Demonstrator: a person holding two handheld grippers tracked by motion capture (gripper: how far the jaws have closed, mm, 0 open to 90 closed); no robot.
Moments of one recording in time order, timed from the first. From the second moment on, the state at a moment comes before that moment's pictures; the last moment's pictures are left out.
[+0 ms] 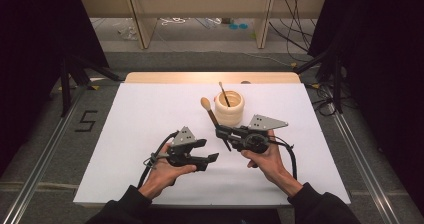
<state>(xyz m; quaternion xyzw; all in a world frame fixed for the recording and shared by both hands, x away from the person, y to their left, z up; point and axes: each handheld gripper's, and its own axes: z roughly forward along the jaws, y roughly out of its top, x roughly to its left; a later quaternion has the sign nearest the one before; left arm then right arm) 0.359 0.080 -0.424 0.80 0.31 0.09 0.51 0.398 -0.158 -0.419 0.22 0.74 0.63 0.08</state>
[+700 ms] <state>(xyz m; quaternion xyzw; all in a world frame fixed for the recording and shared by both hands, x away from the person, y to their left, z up) 0.365 0.064 -0.429 0.78 0.31 0.08 0.54 0.394 -0.153 -0.422 0.22 0.74 0.64 0.06</state>
